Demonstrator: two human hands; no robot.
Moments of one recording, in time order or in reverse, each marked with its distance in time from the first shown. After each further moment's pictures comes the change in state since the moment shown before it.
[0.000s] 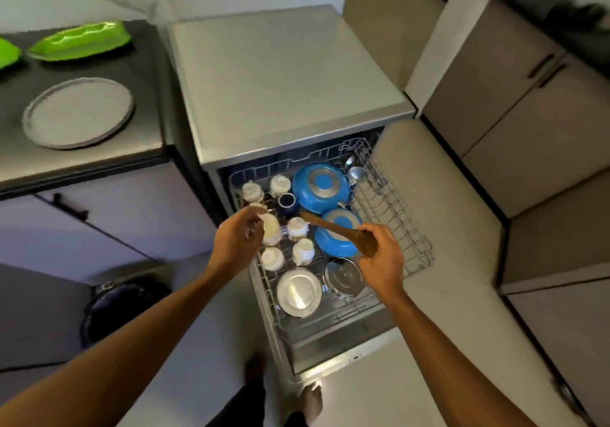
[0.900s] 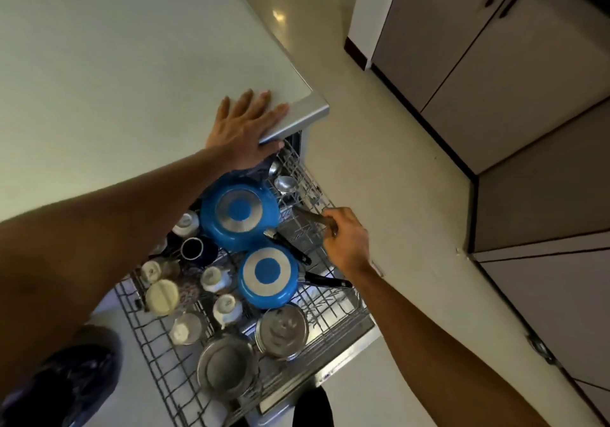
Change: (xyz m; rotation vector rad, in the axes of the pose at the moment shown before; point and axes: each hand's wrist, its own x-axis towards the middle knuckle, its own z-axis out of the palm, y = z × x) left_hand 0.353 0.109 0.241 0.825 -0.468 0.546; right_hand 0.197 0.180 -0.003 -0.215 -0.113 0.174
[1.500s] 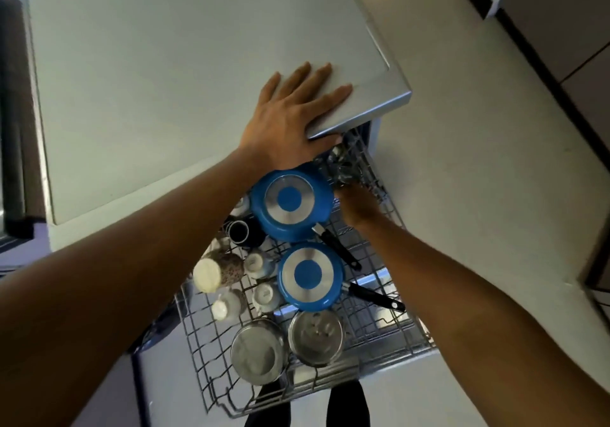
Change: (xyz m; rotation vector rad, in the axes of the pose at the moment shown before) left_hand 0.006 0.000 0.000 0.005 0.070 -0.083; right_hand 0.133 0.008 0.131 -0.359 -0.570 -0.339
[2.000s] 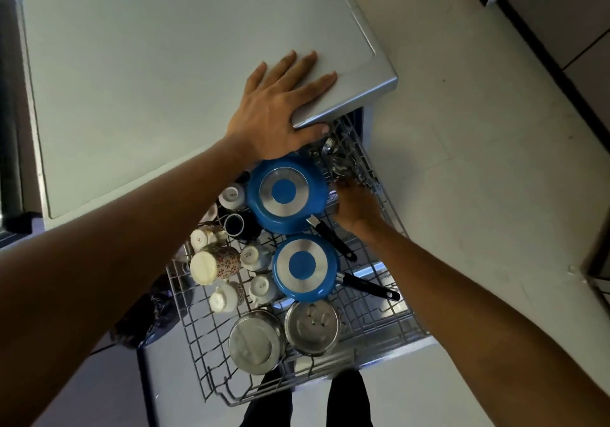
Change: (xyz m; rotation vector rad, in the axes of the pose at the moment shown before) left_hand 0.001 -0.002 -0.002 0.027 -0.040 -0.013; right_hand -0.033 -0.009 -0.015 0.192 0.078 0.061
